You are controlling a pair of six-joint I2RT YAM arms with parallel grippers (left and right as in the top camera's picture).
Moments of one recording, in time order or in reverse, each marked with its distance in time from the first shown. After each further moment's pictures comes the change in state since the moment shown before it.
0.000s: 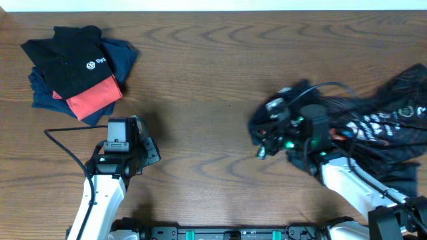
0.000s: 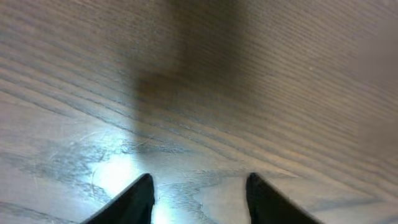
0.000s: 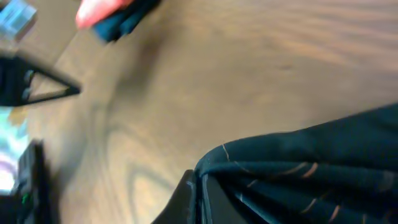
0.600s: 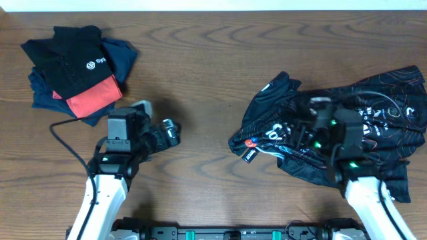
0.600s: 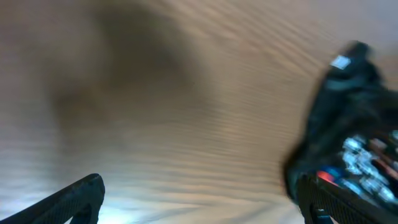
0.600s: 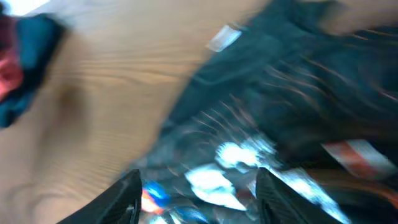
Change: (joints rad) left arm -0.060 0.008 0.000 0.269 0.253 -0.034; right arm -0.246 -0.325 -0.001 -0.396 0.338 0.112
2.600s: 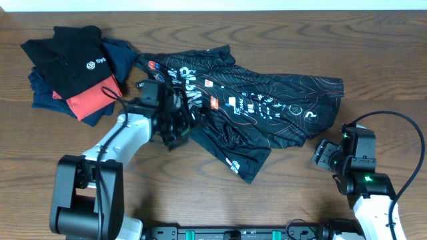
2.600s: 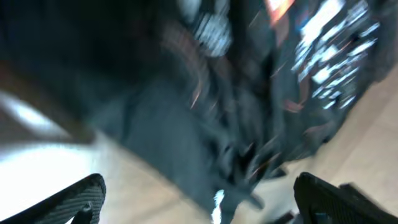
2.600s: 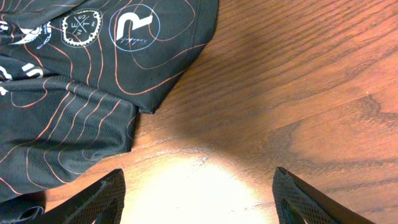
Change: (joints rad) left arm -0.089 0.577 0.287 -0.134 0.271 -0.247; right arm -0.099 -0.154 -0.002 -0.411 0.439 0.019
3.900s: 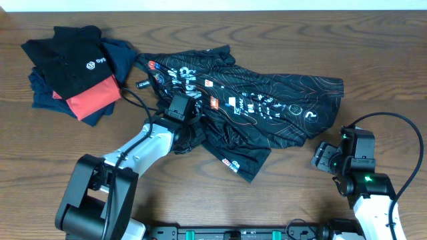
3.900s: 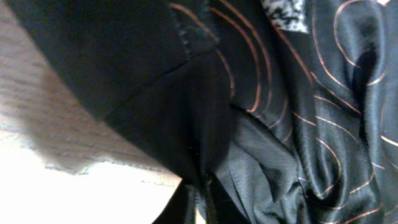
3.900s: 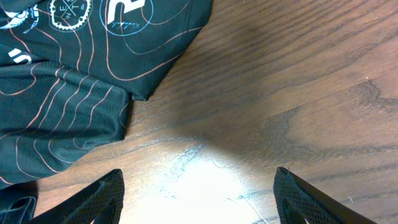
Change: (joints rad) left arm -0.206 -0.006 -0.070 0.107 -0.379 -0.165; right arm 0.000 0.000 0.000 -0.041 0.000 0.000
